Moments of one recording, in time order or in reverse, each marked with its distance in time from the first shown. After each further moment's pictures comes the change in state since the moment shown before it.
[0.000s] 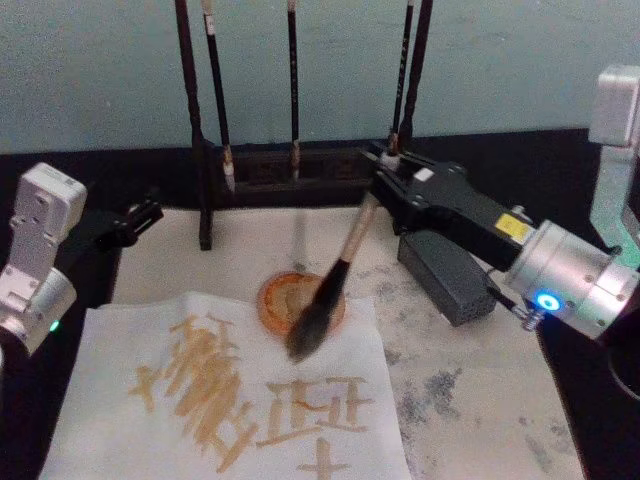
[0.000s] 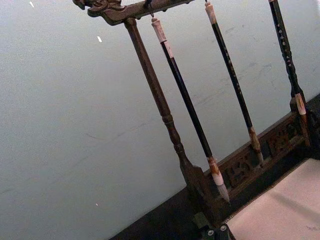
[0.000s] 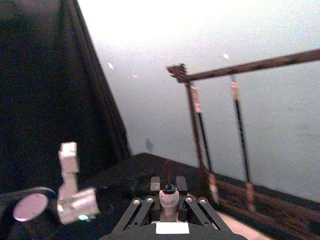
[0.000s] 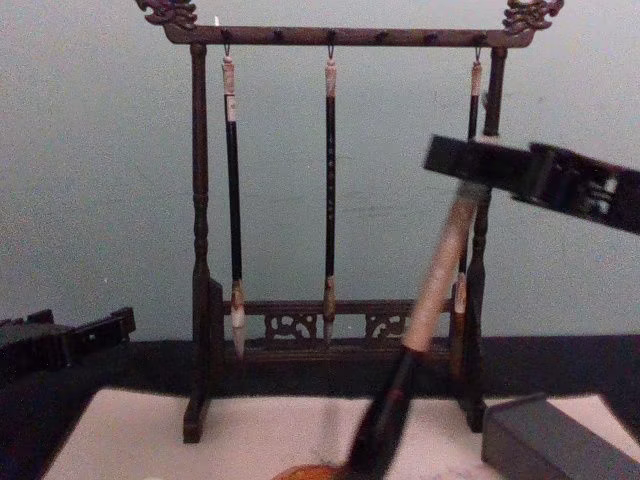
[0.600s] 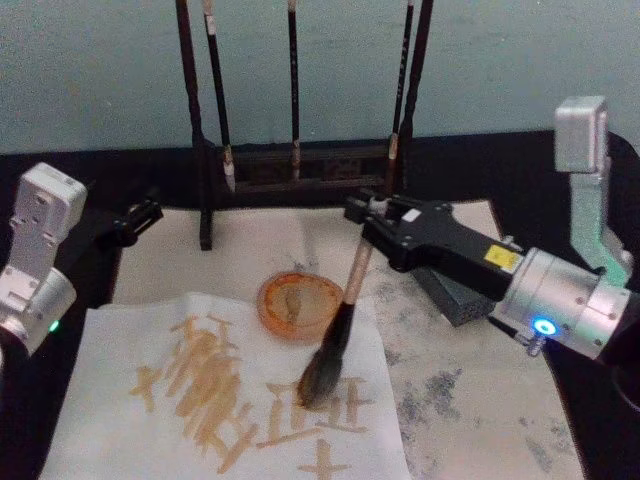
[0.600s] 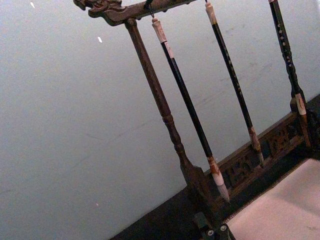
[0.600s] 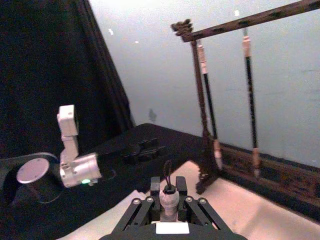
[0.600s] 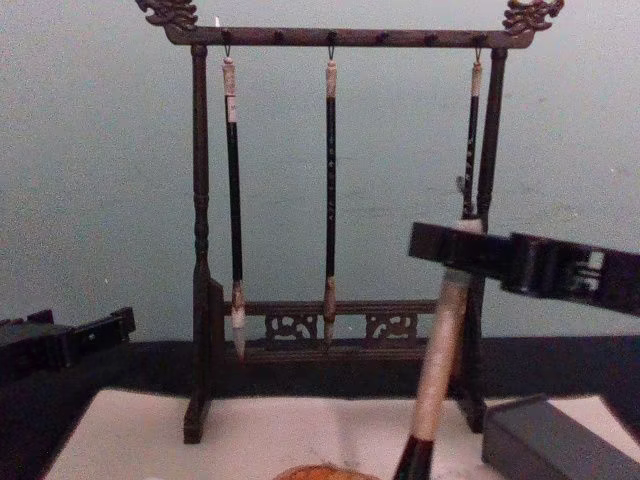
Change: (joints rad) left arm 0.000 0.000 0.000 0.000 0.000 0.000 0.000; right arm 0.008 0.041 -0.050 0.024 -0.014 0.055 0.012
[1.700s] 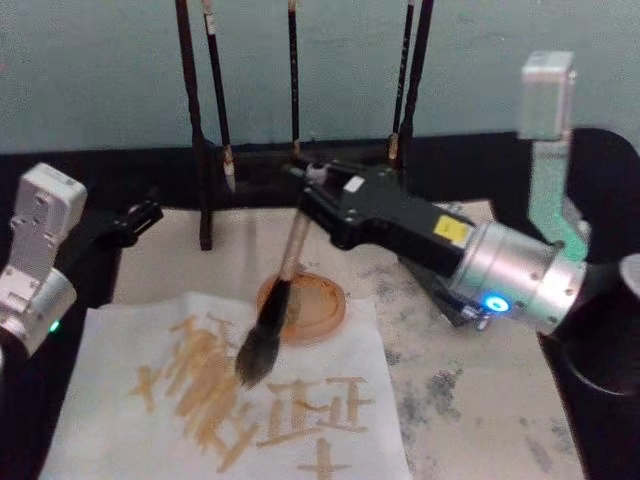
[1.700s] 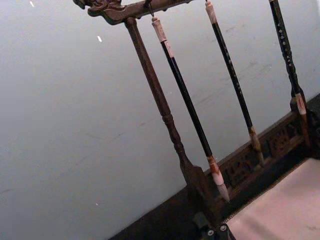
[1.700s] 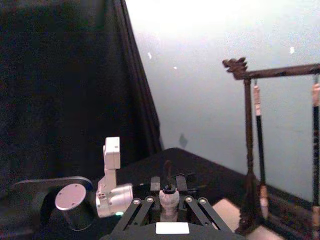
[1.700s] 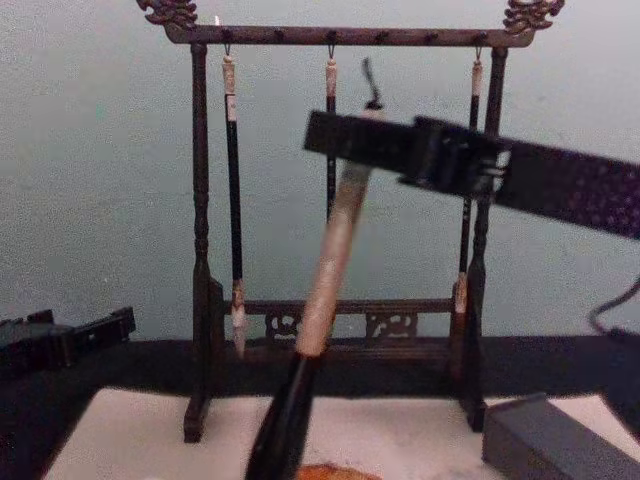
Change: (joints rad) left arm 0.000 0.000 0.000 0.000 0.000 0.000 0.000; right arm 0.081 -0.076 -0.056 -0.031 -0.026 -0.011 0.042
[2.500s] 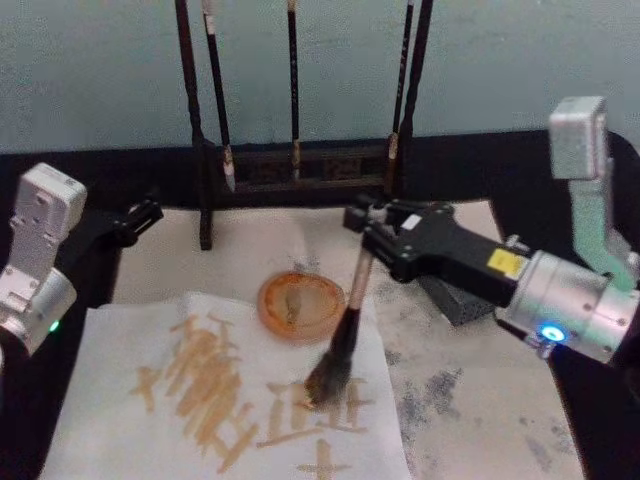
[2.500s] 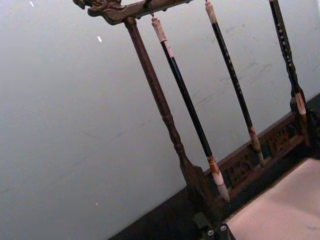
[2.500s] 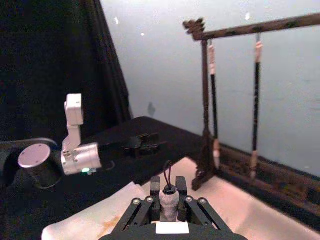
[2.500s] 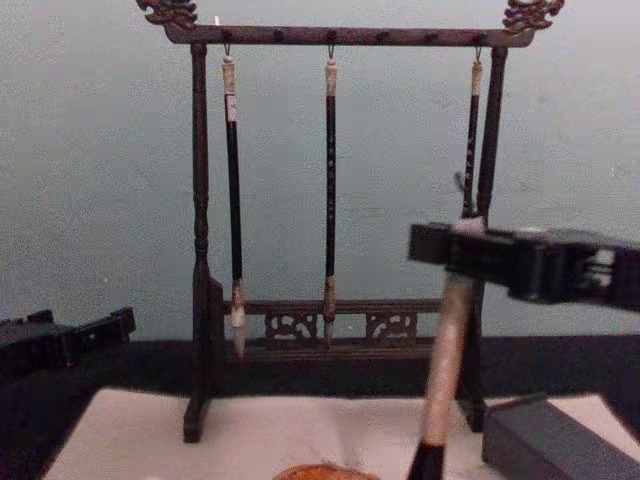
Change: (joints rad) left arm 0.000 0.000 0.000 0.000 0.000 0.000 0.000; right arm -0.092 0.124 0.051 -0.030 -0.030 0.014 -0.058
